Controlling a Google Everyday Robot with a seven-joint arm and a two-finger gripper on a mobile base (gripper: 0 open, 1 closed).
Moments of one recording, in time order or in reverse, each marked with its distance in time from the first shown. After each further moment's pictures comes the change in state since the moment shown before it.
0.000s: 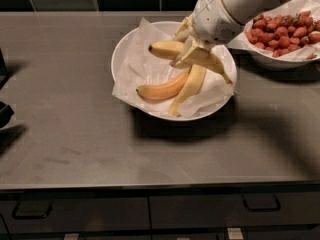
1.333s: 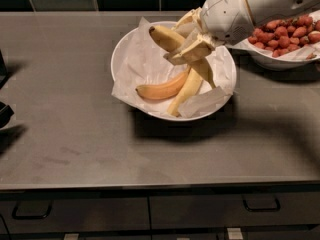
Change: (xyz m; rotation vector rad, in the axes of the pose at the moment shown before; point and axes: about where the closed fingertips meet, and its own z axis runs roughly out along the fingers) arm -0.040 0.016 -0.030 0.005 -0.298 0.059
